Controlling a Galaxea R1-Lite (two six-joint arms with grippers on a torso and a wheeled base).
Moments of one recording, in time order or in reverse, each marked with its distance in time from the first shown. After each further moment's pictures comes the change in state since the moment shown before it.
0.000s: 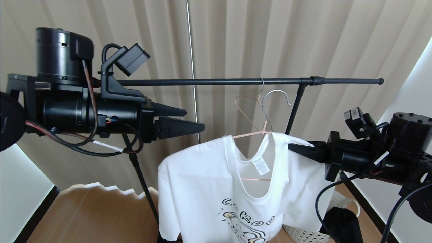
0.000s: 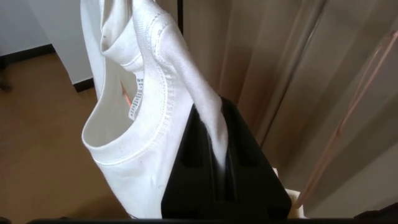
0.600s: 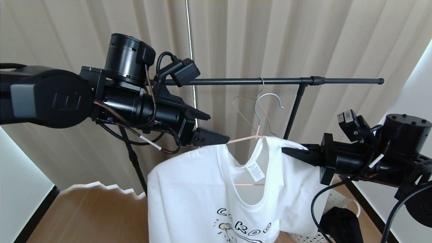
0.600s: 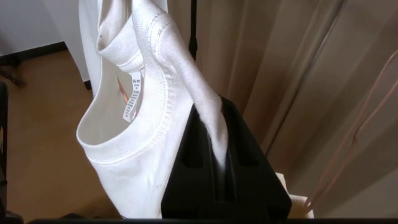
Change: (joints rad) left arm -0.114 0.183 -0.236 0.203 0.123 0.228; right arm 0.049 0.003 0.002 0.000 -0.010 -0.001
